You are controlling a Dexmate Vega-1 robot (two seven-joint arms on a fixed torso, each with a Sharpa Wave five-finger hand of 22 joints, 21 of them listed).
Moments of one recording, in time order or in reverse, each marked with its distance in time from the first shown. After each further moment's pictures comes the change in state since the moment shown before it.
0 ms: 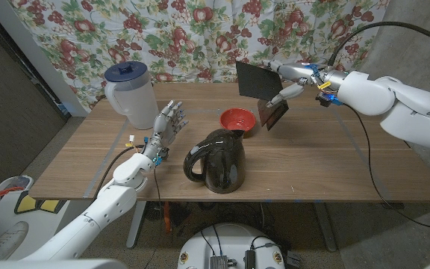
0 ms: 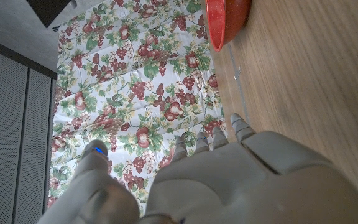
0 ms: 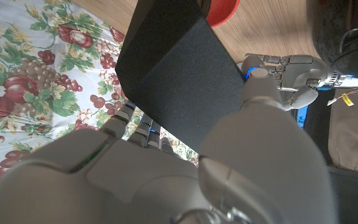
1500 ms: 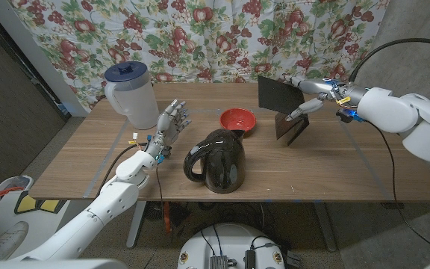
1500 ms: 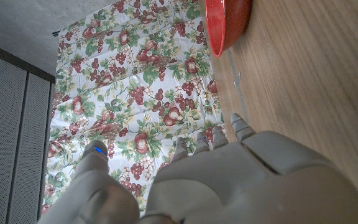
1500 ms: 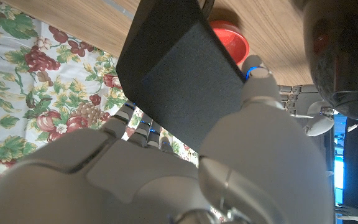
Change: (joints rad) left arm -0.035 -0.009 0.018 0.024 -0.003 0.021 -0.022; left_hand 0.000 0.000 0.004 -0.004 0.000 -0.012 0.010 0.000 0.000 0.000 0.000 0.000 0.000 0.000 0.000 0.000 0.000 0.000 0.000 0.000 0.000; right arm -0.355 -0.059 0.303 -0.077 0.004 -0.125 0.021; right_hand 0.000 0.000 0.000 0.000 -0.015 0.004 0.004 0.007 0.000 0.004 0.003 0.000 0.000 -0.008 -0.003 0.020 -0.010 0.000 0.000 0.003 0.001
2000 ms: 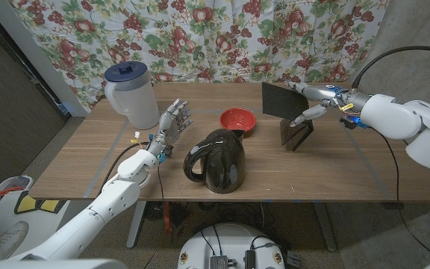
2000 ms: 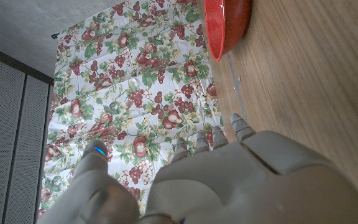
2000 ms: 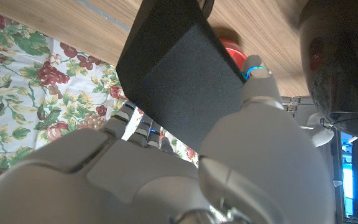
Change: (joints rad) left arm -0.012 -0.004 0.009 0.003 0.003 0.015 -0.003; left_hand 0.000 0.000 0.000 0.000 0.000 0.000 0.000 0.000 0.000 0.000 0.000 0.000 0.000 0.000 0.000 0.000 0.000 0.000 0.000 0.000 0.000; right arm -0.087 0.031 0.067 -0.006 -0.038 -0.004 0.029; right_hand 0.001 -0.001 0.000 0.000 -0.004 0.000 0.000 0.000 0.000 0.000 0.000 0.000 0.000 0.000 0.000 0.003 -0.005 -0.001 0.001 0.005 -0.006
